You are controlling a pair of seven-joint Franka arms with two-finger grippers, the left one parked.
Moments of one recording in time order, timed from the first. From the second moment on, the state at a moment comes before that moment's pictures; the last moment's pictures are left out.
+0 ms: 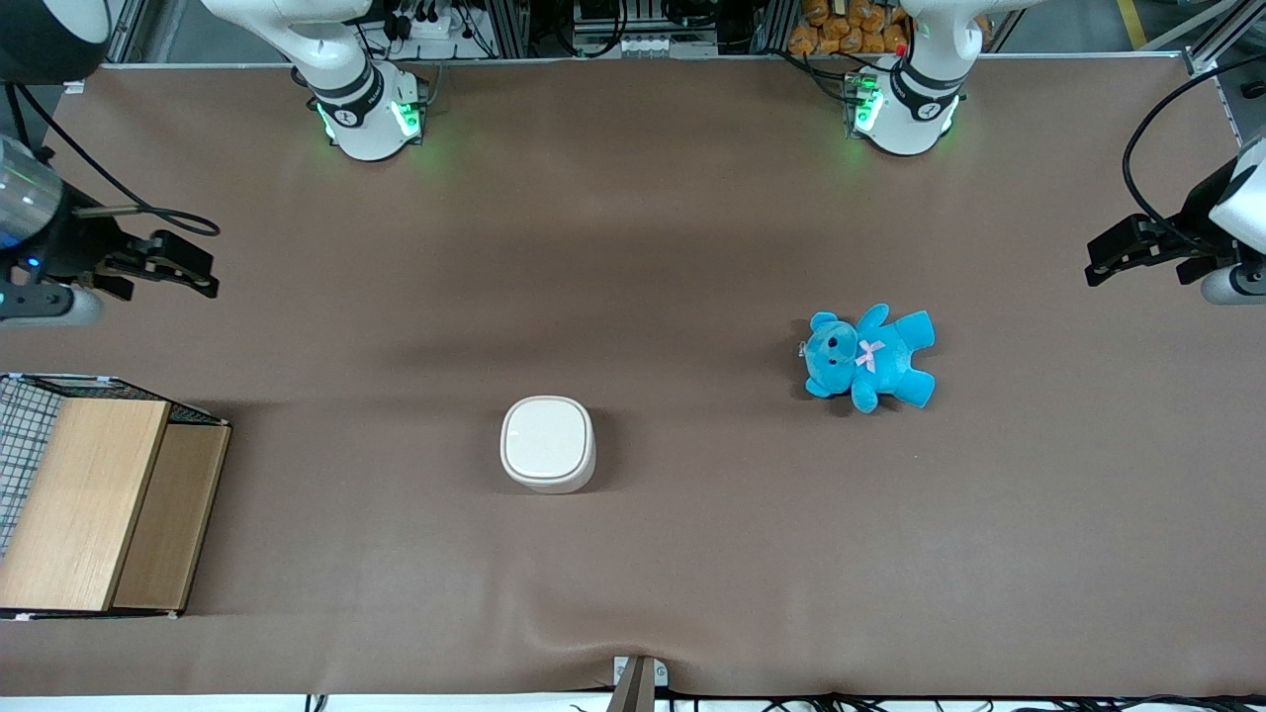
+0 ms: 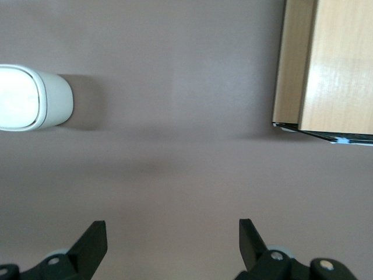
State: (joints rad) arm 0.03 0.08 0.04 -1.52 0.02 1.55 0.05
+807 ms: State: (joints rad) arm 0.14 0.31 0.09 -1.43 0.02 1.68 0.19
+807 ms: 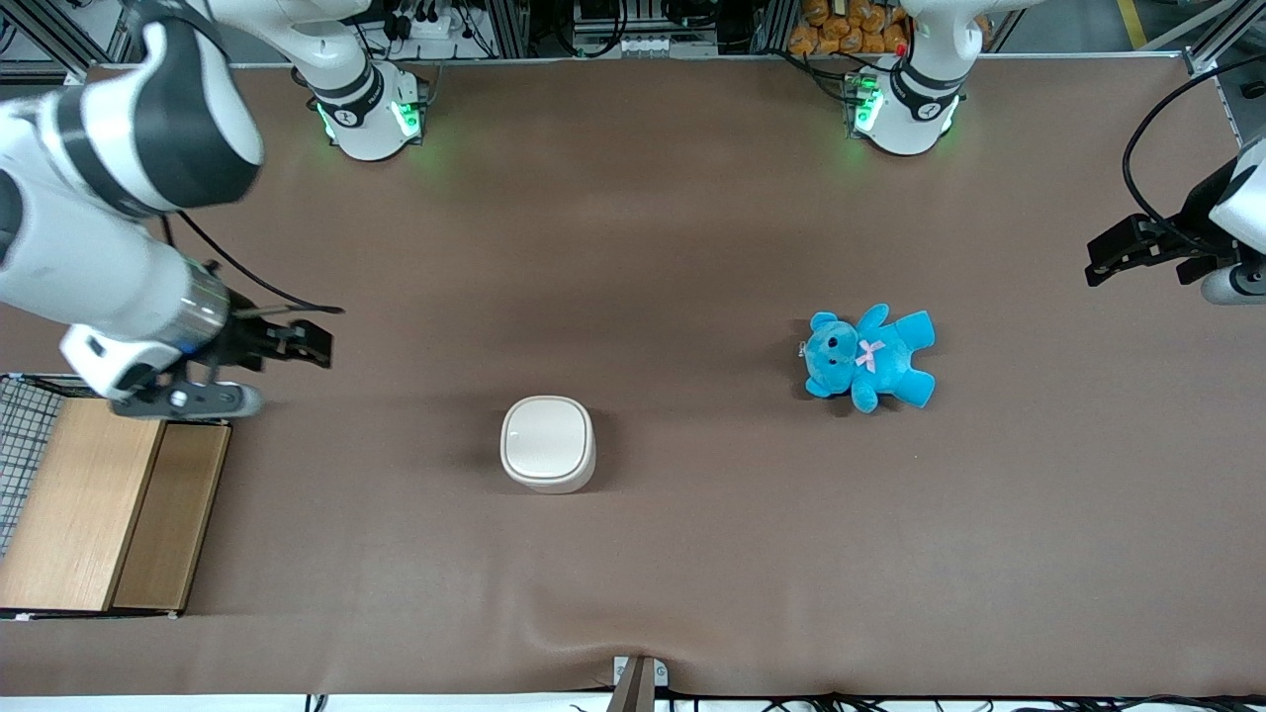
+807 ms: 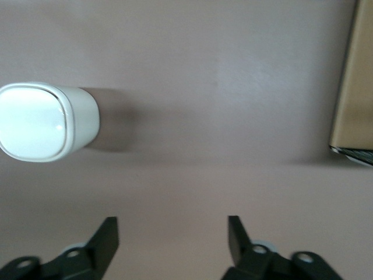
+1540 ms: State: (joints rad) arm 0.28 0.53 0.09 -1.32 0.02 1.86 0.36
